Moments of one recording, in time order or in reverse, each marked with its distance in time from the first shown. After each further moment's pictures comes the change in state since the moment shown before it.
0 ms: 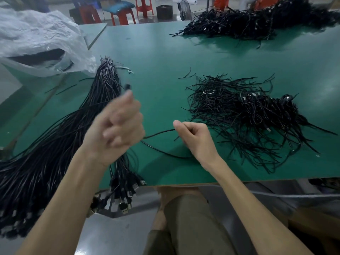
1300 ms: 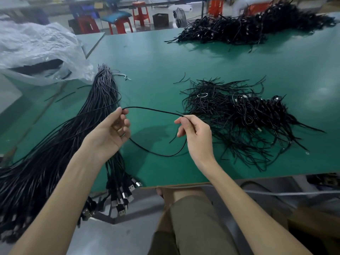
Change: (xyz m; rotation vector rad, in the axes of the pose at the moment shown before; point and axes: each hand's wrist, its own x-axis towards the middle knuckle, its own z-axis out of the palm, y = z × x) left_hand -0.003 -0.009 -0.057 0.037 0.861 0.011; right_hand 0.001 0.006 -0.003 -0.054 0.311 -0.049
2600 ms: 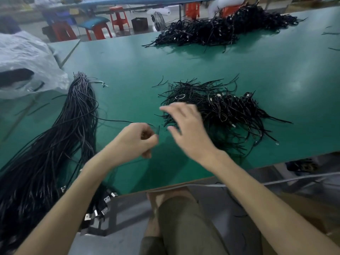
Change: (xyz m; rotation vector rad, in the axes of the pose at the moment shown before) left_hand -0.023 -0.038 0.102 1.435 -0.292 0.279; right_hand 0.013 -0.028 -0.051 -0.768 -0.168 -0.414
